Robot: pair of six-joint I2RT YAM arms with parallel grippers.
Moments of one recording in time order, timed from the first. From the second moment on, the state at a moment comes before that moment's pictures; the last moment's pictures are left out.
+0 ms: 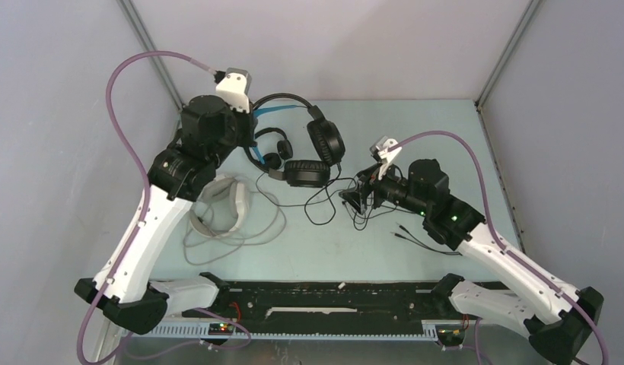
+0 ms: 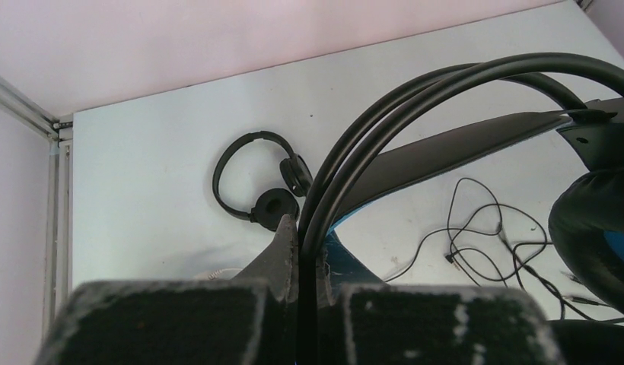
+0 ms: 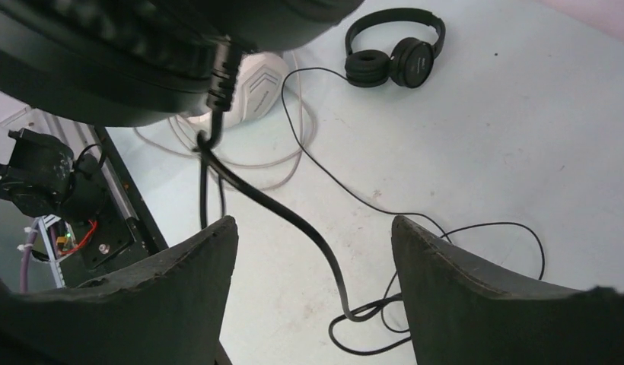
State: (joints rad) left arm -0.51 1.19 1.57 -0.68 -0.23 -0.06; right arm 0.72 0.94 0.89 -0.17 -0.24 0.12
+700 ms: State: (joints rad) left arm -0.10 1.13 1.59 -0.68 -0.09 -0.25; right arm 0.16 0.93 0.86 -0.16 0.05 0.45
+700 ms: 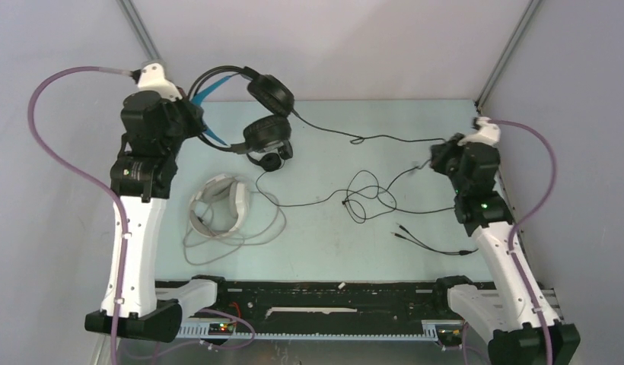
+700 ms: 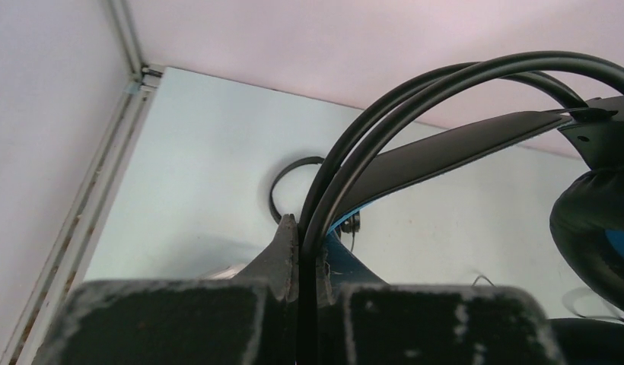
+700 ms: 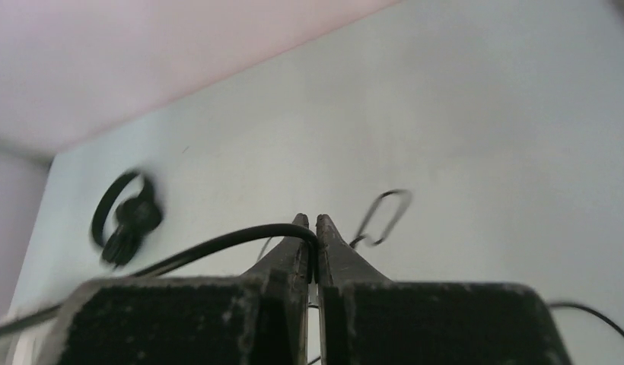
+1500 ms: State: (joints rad) left arm 0.07 1.09 1.64 -0.74 -0.05 -0.33; right arm -0.15 1.01 0.96 -0.37 0.19 0.56
